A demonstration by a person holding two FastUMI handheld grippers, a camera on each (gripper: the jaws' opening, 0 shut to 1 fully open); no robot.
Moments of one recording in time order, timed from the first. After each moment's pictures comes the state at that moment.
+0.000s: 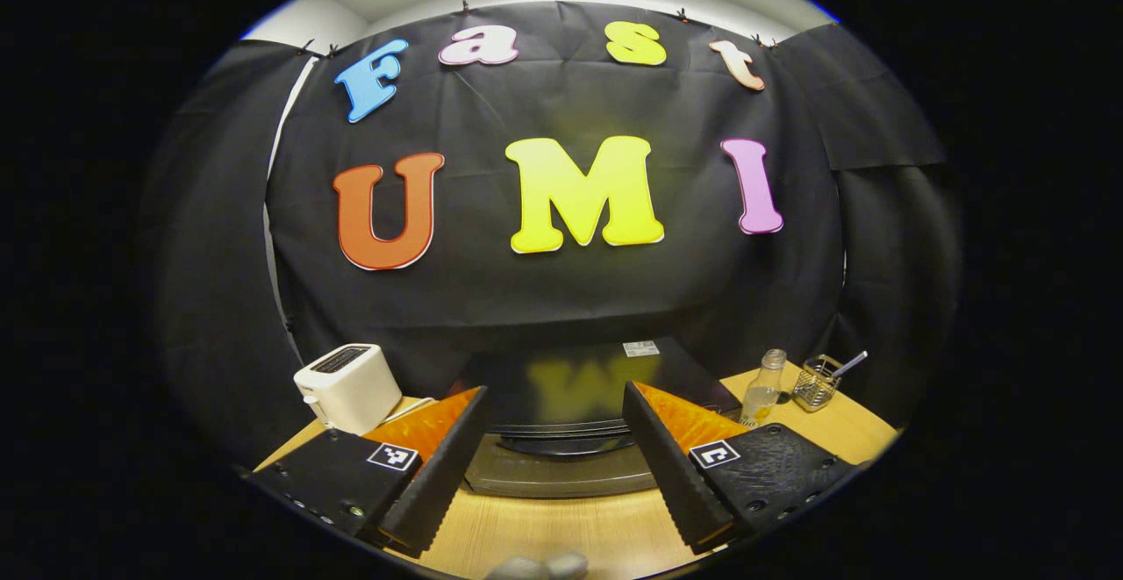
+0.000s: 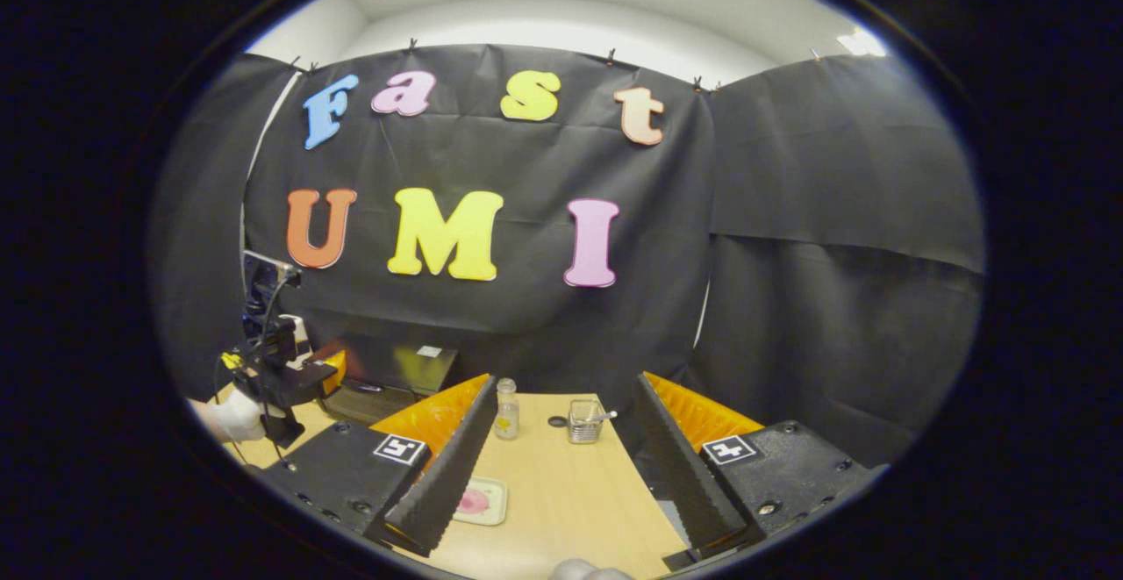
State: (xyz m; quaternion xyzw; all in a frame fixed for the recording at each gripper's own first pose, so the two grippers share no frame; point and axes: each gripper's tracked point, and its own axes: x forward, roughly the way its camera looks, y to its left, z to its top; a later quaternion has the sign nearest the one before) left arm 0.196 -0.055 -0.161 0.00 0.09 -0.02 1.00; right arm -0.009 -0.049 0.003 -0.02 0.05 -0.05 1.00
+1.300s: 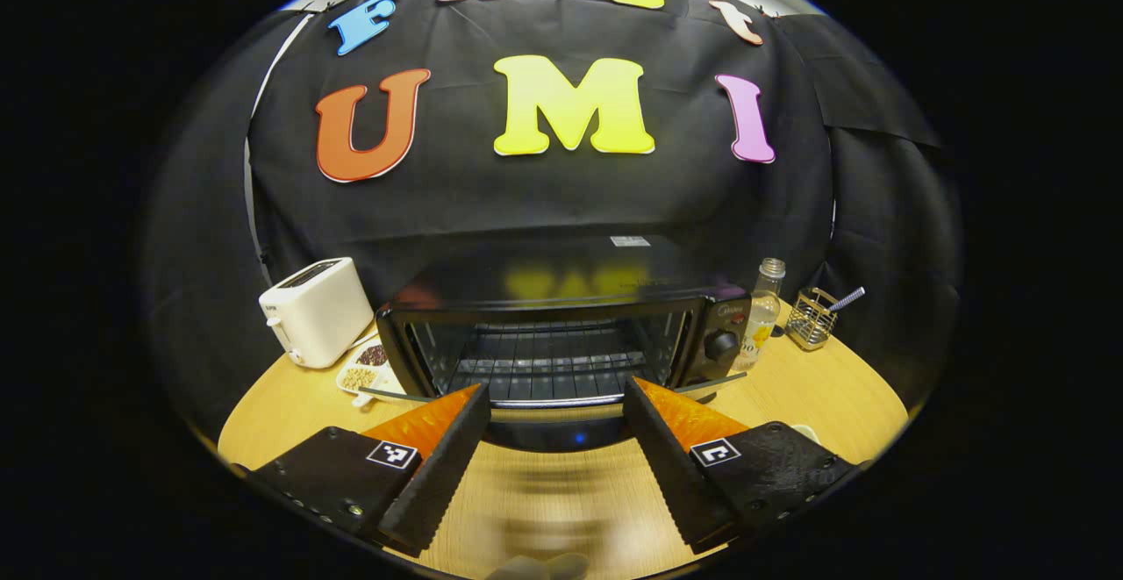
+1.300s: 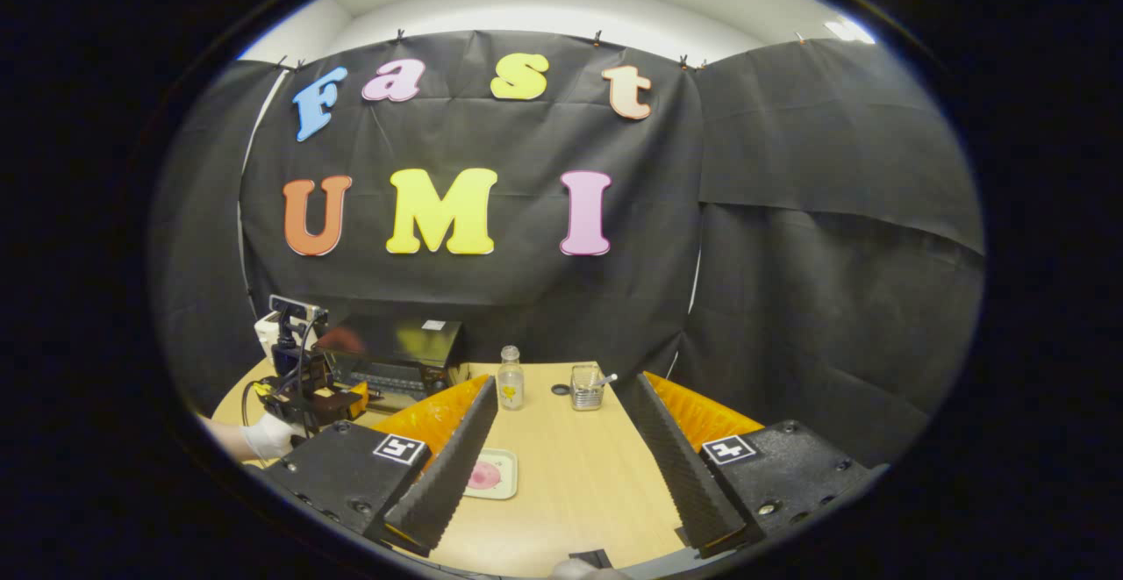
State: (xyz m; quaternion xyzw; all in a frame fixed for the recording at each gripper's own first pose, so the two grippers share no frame) left arm 0.144 -0.061 -0.264 -0.01 0.19 -0.05 0.98; right arm -0.040 -0.040 -0.024 0.00 0.09 -0.05 1.00
